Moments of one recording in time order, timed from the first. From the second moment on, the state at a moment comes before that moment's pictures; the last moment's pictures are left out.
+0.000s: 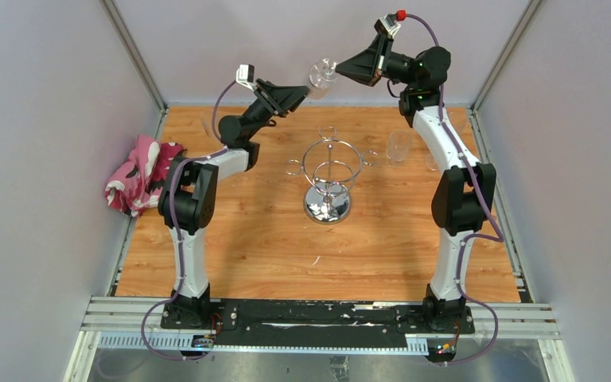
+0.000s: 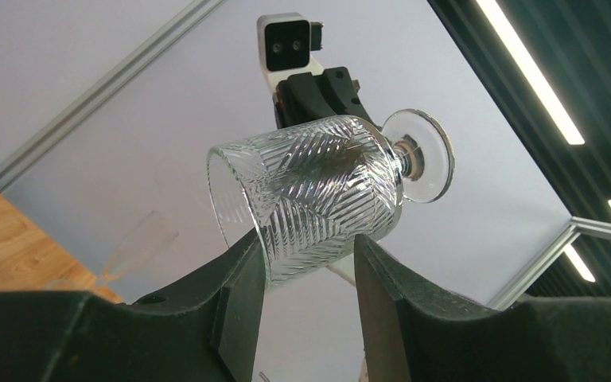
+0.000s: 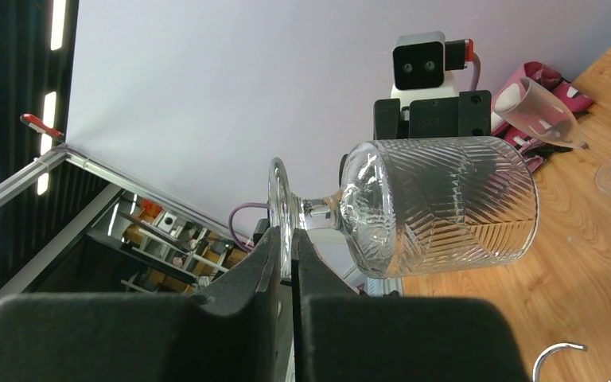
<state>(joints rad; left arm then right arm) -0.30 2.07 1.39 1.50 0.60 -1.59 0.19 2.03 1.94 0.74 -1.17 1.63</state>
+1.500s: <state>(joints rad) -0.32 1.64 1.12 1.29 0.61 -1.42 0.23 2.17 1.86 1.22 -1.18 2.02</state>
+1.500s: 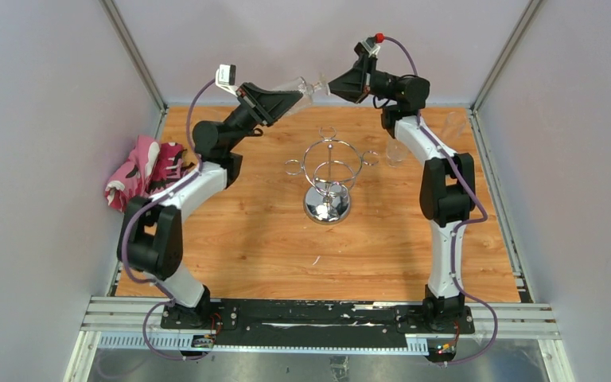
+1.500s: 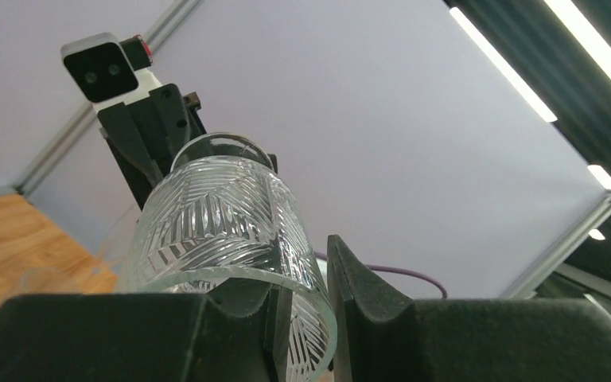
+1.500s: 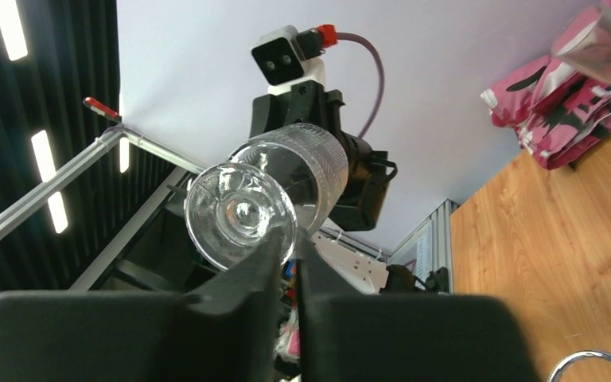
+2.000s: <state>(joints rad) -0.32 1.36 1.20 0.46 0.49 -0.94 0.24 2.17 1.89 1.29 -1.19 2.06</state>
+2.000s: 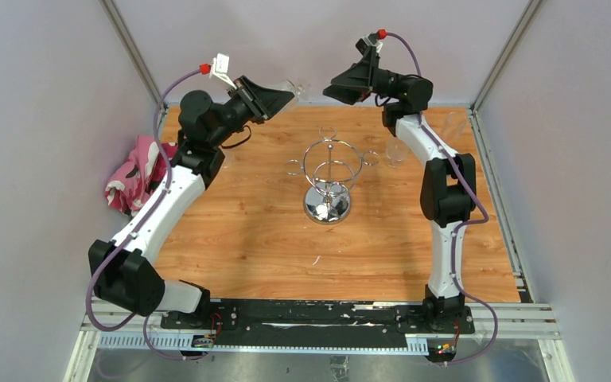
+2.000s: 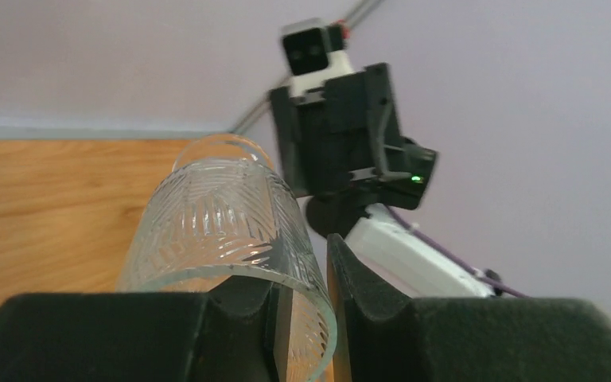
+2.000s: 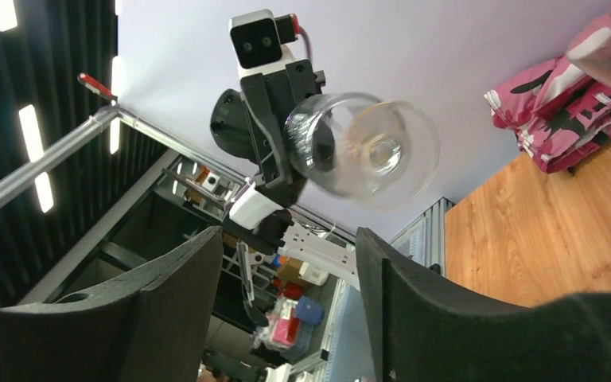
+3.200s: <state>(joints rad) -0.35 1.74 1.60 -0.93 -0.05 -0.32 0.06 1.35 1.78 -0.53 -0.74 0.38</state>
